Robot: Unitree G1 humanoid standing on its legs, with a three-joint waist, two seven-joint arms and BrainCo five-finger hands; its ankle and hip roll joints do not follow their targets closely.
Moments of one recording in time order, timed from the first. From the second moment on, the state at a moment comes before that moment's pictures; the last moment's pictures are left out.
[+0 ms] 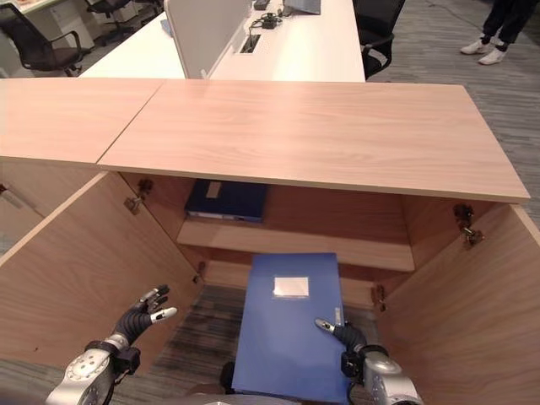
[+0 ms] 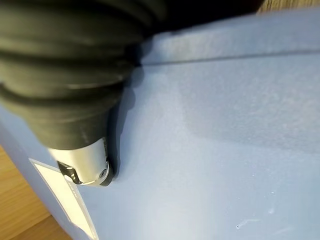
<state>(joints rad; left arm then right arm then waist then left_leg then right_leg) 0.27 0.44 -0.08 0.26 -0.32 0.03 -0.19 0.03 -0.35 0.14 0.64 0.41 0.16 0.17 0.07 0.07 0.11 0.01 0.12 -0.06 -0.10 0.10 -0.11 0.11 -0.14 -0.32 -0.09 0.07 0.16</state>
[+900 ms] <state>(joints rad) 0.17 0.41 -0.25 0.61 -0.30 -0.04 -0.04 -0.83 -0.35 -0.25 1.12 1.12 -0.15 -0.27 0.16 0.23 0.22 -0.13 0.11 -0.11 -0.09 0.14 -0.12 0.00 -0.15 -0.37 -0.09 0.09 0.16</state>
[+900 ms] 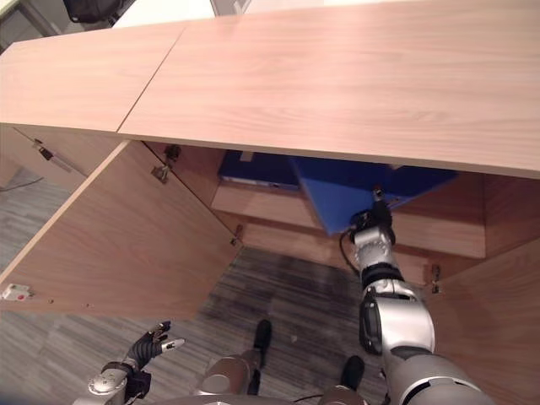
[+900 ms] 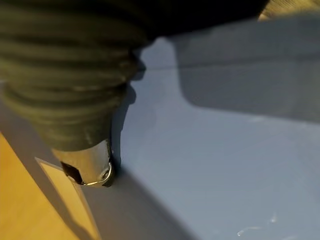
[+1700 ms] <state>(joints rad) 0.06 0.44 -0.40 0.64 -0.31 -0.09 0.04 -1.32 -0.70 -0.21 1.34 1.25 -0.26 -0.48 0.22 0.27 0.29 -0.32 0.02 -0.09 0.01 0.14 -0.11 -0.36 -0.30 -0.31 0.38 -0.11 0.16</state>
